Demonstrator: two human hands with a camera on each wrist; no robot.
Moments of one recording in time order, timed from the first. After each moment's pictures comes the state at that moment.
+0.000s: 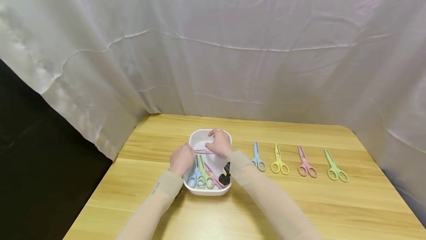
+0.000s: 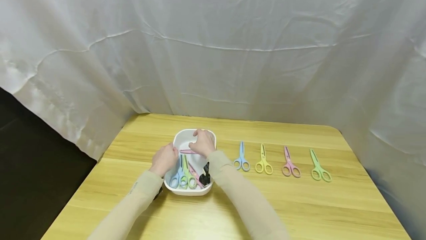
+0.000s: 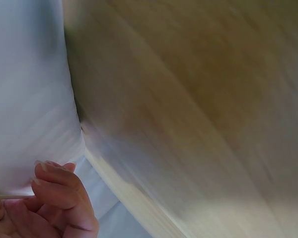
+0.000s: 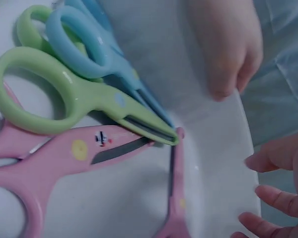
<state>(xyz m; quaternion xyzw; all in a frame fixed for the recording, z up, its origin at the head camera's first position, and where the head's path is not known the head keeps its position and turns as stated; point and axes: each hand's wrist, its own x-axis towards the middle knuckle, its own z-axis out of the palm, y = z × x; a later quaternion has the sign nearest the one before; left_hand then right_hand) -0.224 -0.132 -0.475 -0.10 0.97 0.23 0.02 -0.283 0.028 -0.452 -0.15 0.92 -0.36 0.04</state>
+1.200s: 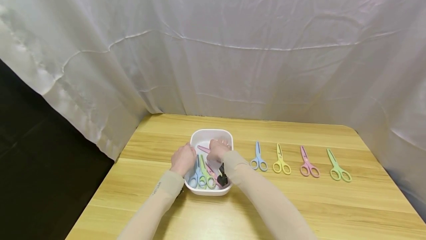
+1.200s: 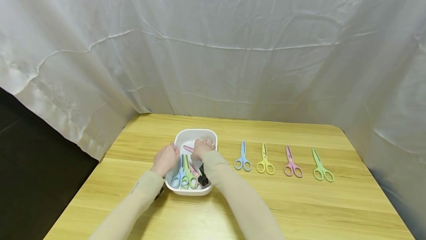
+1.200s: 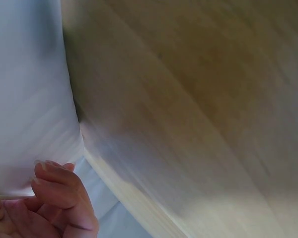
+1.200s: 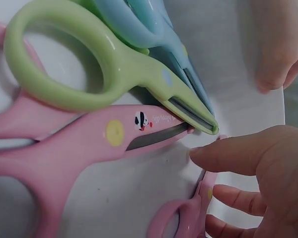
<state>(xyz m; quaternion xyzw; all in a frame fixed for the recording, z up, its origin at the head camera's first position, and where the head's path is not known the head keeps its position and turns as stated) -0.224 -0.131 -0.474 -0.09 0.97 0.22 0.00 -0.270 0.018 -0.454 -0.14 0.95 -0.20 0.18</state>
